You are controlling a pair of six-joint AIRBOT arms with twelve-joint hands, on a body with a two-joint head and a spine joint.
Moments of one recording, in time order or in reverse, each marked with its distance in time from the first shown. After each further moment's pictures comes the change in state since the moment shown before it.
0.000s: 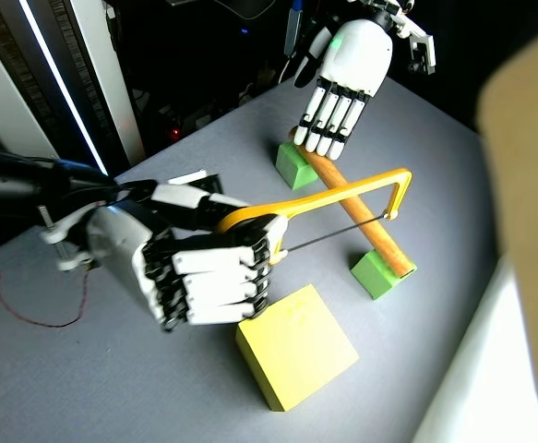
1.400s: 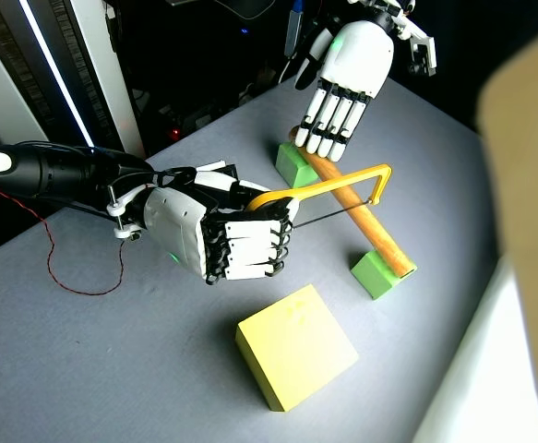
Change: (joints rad) left arm -0.004 -0.010 0.009 -0.007 -0.002 0.000; right arm -0.065 -0.132 0.051 -0.006 0.003 -0.107
